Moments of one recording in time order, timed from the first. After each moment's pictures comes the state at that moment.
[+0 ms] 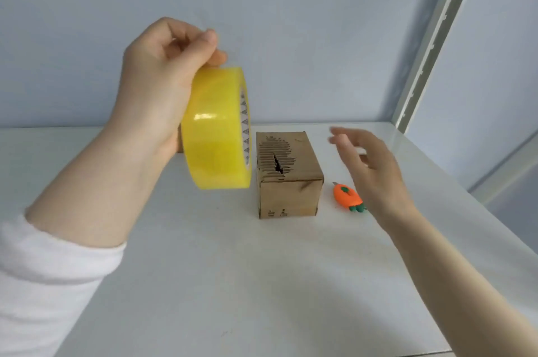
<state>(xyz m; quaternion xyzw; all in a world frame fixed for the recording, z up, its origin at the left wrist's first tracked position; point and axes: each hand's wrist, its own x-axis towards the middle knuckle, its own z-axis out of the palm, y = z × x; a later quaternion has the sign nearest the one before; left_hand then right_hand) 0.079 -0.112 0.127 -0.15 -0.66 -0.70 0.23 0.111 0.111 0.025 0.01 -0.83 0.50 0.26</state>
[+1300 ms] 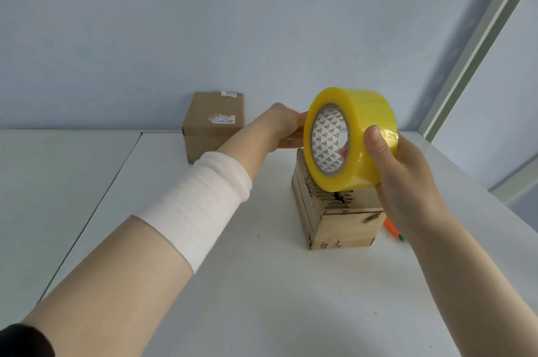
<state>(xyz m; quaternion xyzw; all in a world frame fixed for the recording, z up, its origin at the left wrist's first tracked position) -0.078 -0.071 0.059 -0.08 -0.76 -0.63 -0.17 0.070 0.045 0.049 0.08 -0.71 0.68 0.20</state>
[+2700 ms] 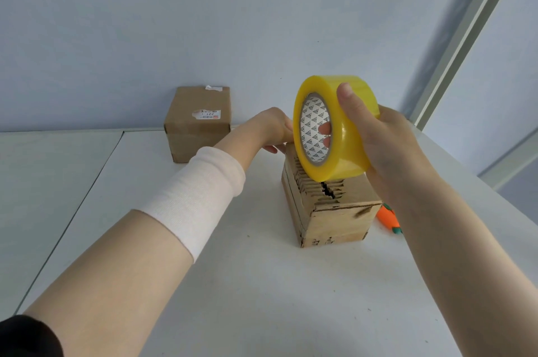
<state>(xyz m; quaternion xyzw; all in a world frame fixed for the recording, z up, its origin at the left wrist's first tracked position) -0.101 -0.064 0.039 -0.19 -0.90 -0.36 -0.18 0.052 0.038 0.075 -0.03 -0.71 0.69 0.16</state>
